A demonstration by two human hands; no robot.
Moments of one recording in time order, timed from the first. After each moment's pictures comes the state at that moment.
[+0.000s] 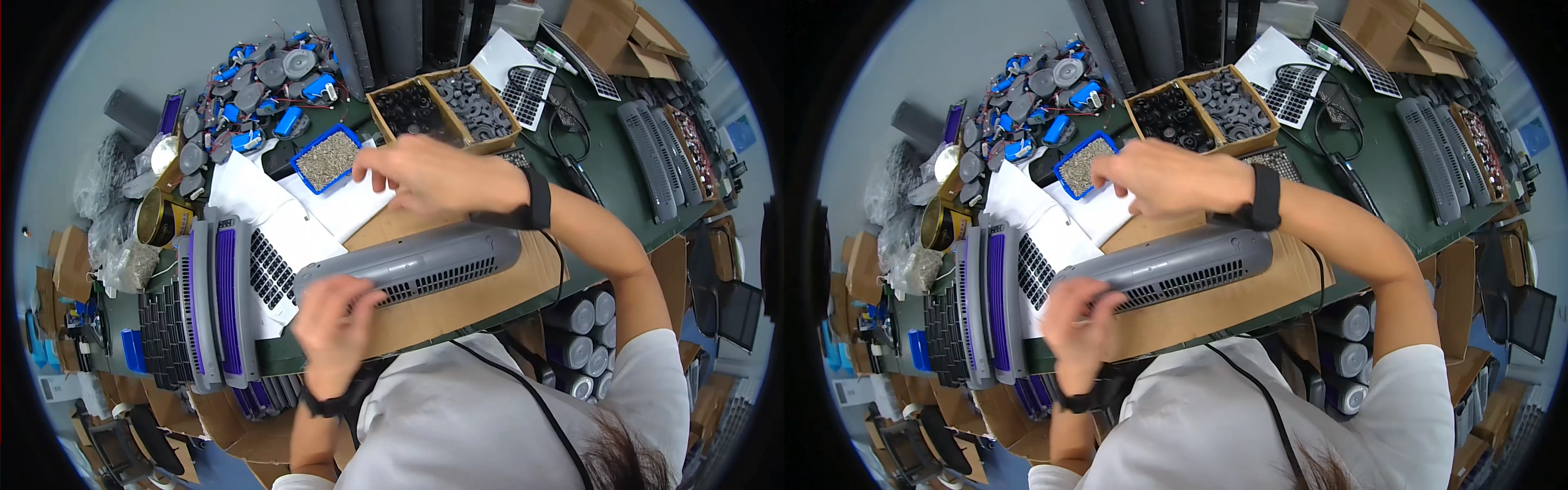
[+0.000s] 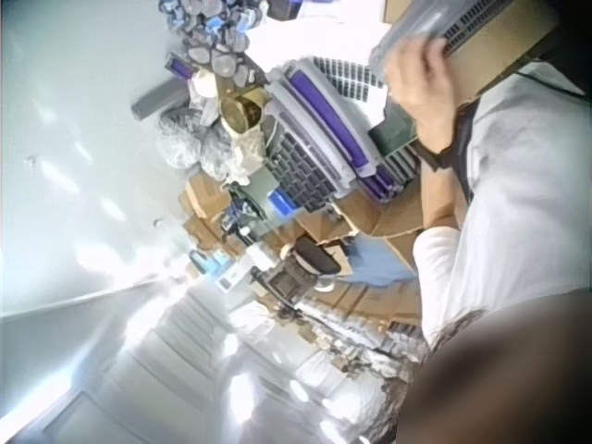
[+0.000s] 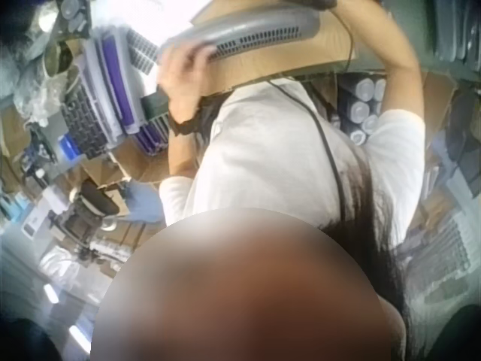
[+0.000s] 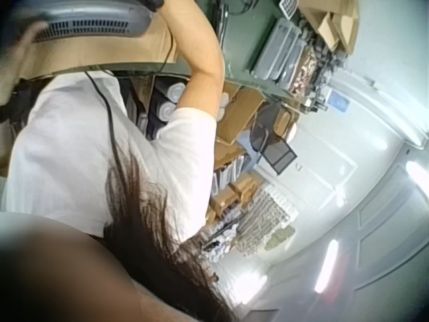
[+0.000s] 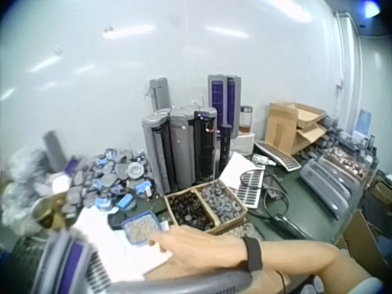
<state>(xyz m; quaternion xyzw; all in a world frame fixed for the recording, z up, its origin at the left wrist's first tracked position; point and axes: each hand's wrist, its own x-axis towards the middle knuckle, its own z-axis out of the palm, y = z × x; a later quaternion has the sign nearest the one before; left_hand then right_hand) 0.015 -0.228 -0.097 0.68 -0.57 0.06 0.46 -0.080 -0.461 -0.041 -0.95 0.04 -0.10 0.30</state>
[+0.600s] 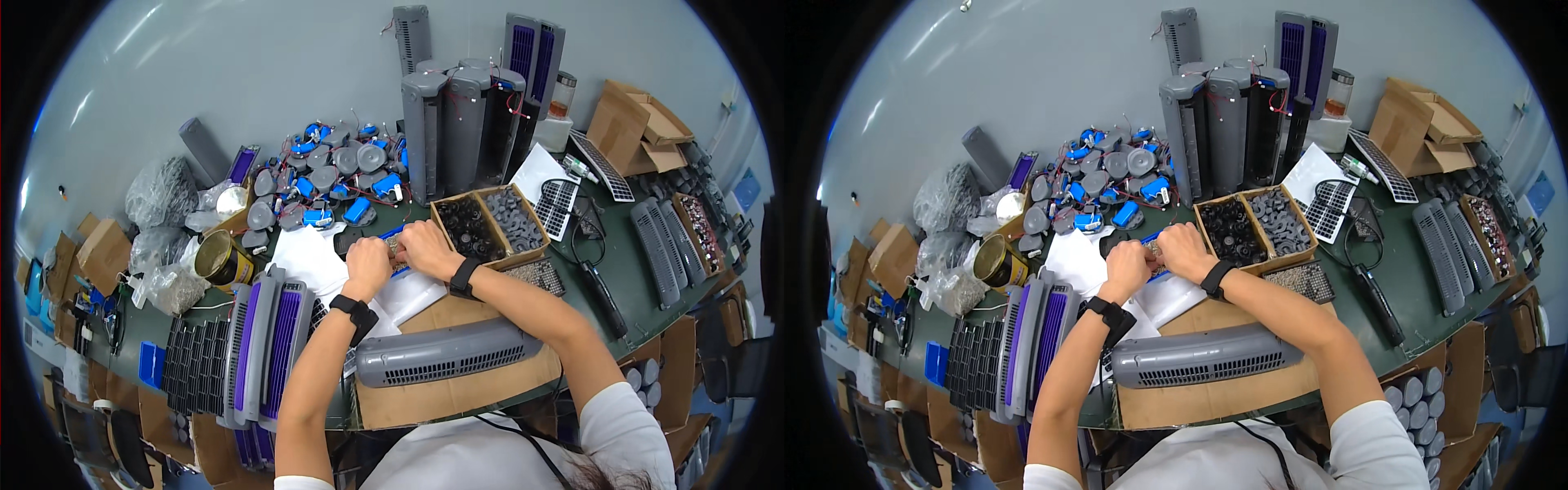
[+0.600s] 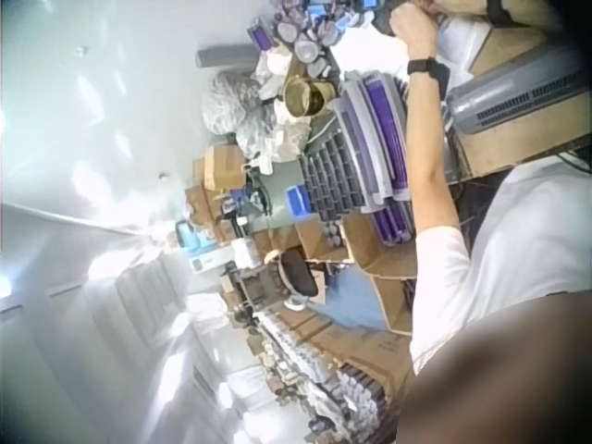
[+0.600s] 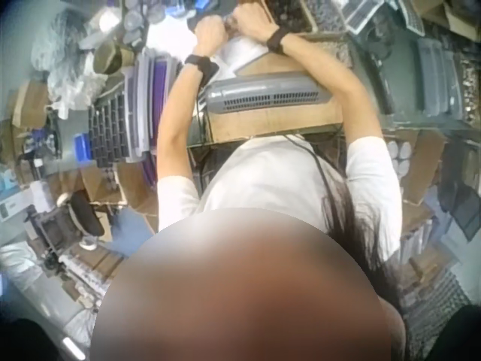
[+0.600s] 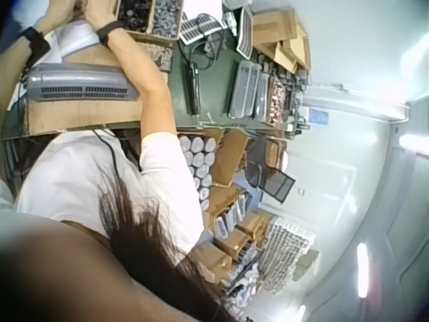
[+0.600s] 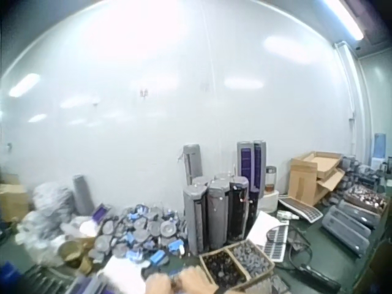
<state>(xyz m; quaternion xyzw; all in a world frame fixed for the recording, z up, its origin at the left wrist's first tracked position) 0.163 -0.392 -0.138 0.78 -0.59 0.06 0.18 0.038 -0.497 -0.129 -0.96 0.17 -0.20 0.07</state>
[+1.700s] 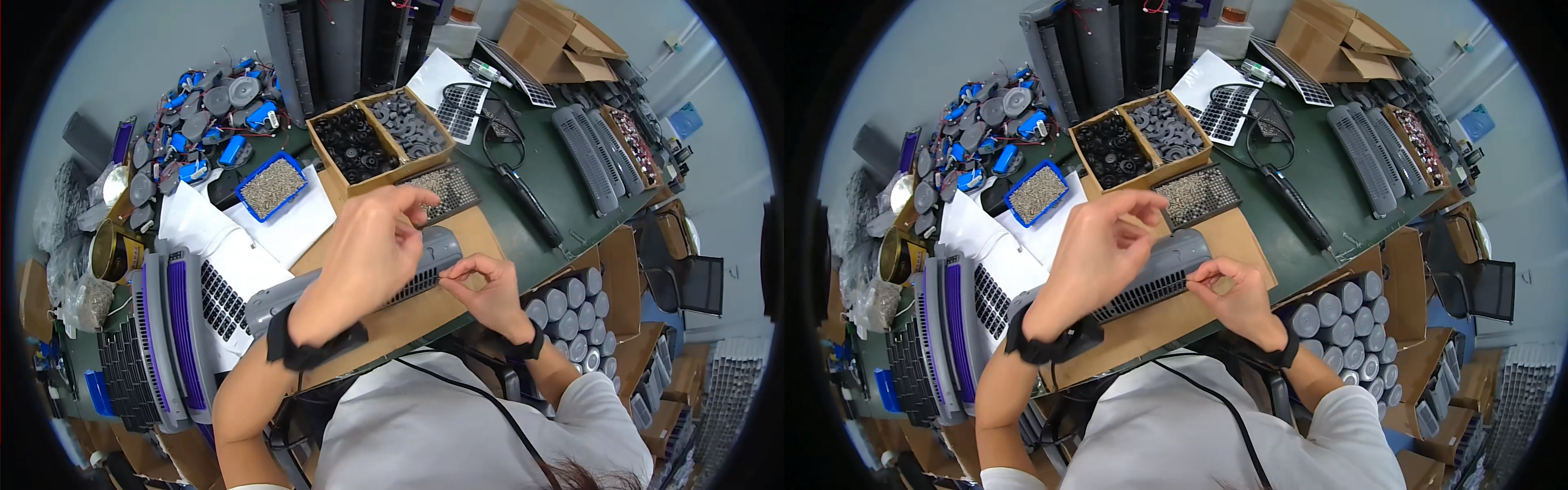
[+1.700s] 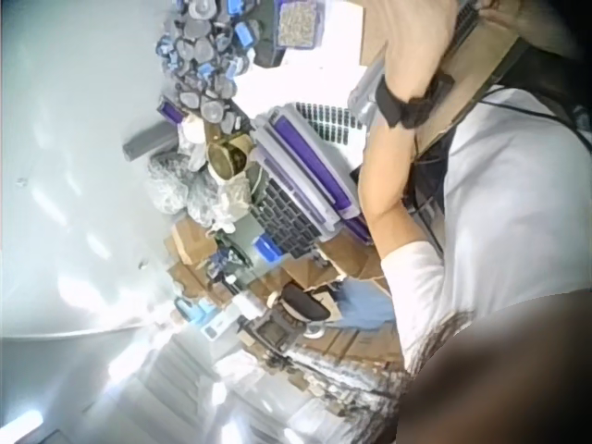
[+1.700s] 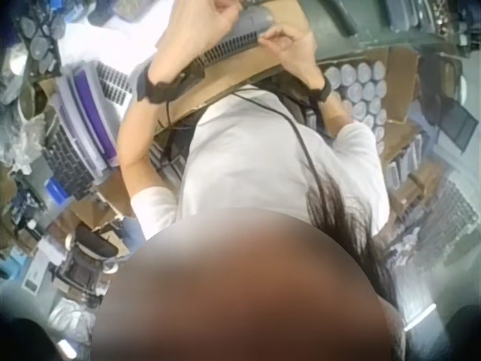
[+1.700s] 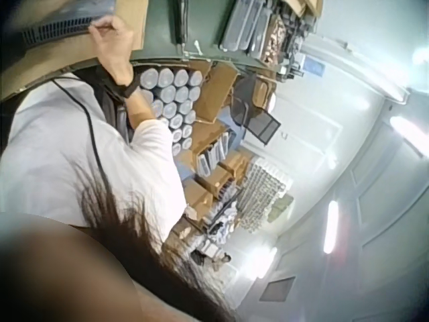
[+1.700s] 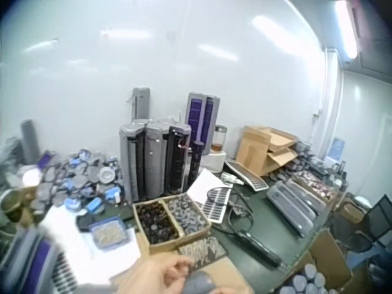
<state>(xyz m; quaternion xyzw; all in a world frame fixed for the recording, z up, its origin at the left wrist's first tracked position) -0.023 -0.344 -0.028 0.54 -0.65 -0.29 0.45 -0.239 -0.357 -0.111 -0.73 0.40 -0.37 0.42</state>
